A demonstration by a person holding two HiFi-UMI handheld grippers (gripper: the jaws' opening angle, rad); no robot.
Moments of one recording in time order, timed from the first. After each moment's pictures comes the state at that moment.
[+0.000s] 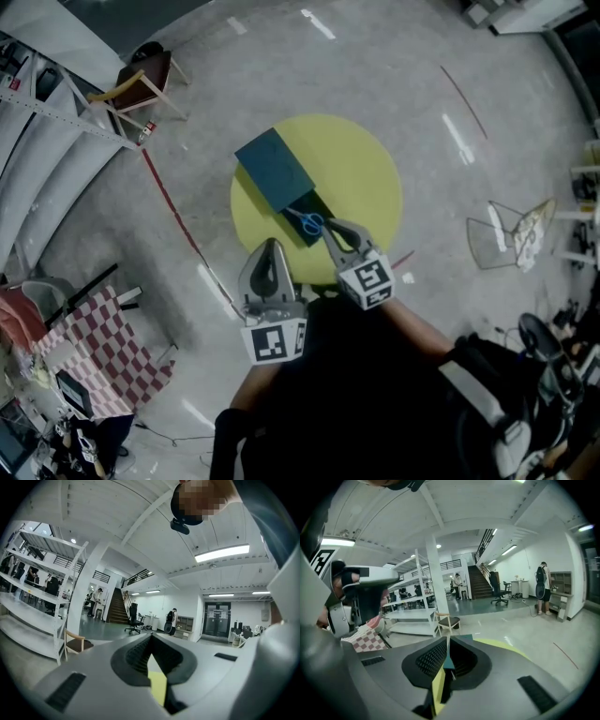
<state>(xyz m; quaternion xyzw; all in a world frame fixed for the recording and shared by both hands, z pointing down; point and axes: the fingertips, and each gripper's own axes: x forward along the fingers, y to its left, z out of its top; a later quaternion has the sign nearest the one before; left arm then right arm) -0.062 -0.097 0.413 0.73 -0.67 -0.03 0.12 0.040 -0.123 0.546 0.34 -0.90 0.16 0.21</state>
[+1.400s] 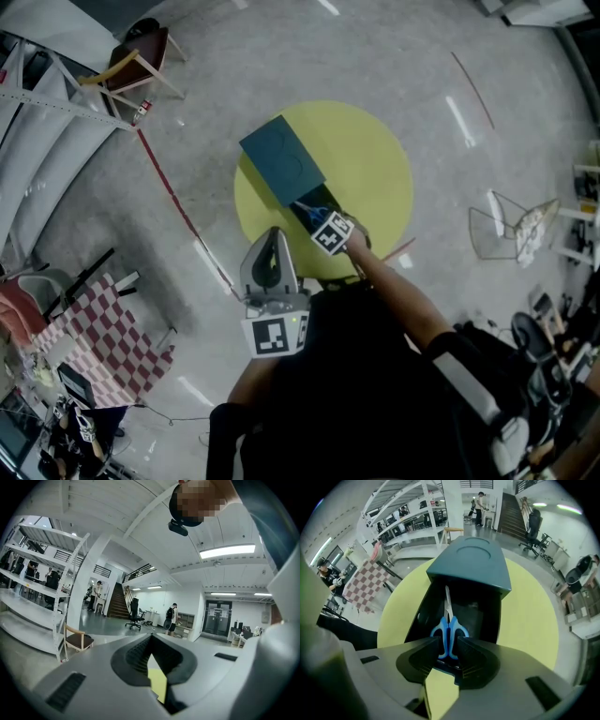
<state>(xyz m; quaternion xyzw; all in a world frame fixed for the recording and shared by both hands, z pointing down) -0.084 -0.139 0.433 0.73 -0.67 -0.02 0.15 0.051 -0.105 0.833 0.17 -0.73 0.21 0.62</state>
